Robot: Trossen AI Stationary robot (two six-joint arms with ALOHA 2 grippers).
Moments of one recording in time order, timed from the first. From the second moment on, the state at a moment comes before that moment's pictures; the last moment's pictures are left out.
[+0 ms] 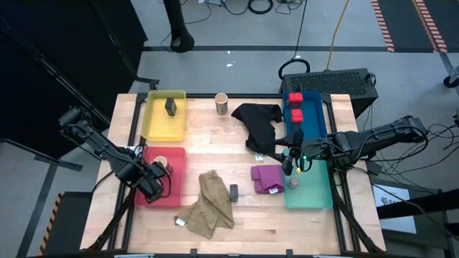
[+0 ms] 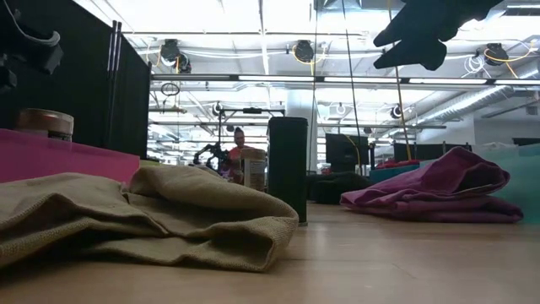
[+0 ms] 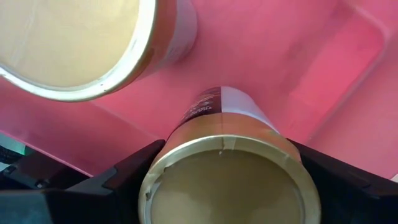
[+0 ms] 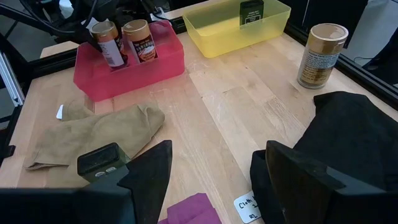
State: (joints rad) left arm -0.67 1.16 0.76 -1.18 0.00 -1.20; right arm 0.22 0.94 0.73 -0.32 0.42 0.45
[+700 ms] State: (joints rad) left arm -0.67 1.16 0.83 -1.30 0.10 -1.20; right arm 0.22 0.94 0.73 -0.32 0.42 0.45
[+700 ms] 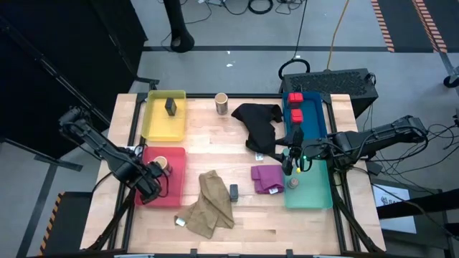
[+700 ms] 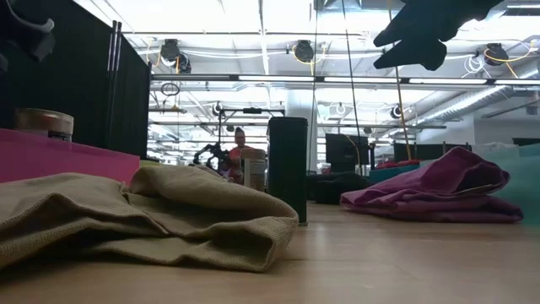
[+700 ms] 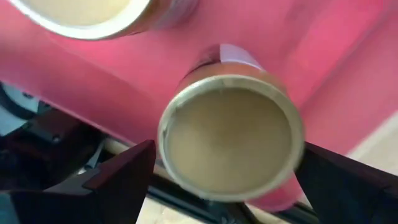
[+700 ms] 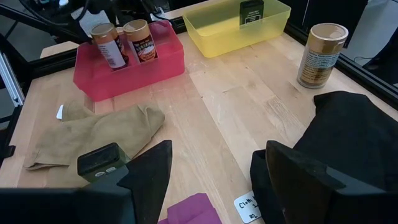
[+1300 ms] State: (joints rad) left arm -0.67 1.16 1.16 -1.21 -0.18 -0.99; right arm 0.22 0.94 0.73 -0.30 0.42 0.45
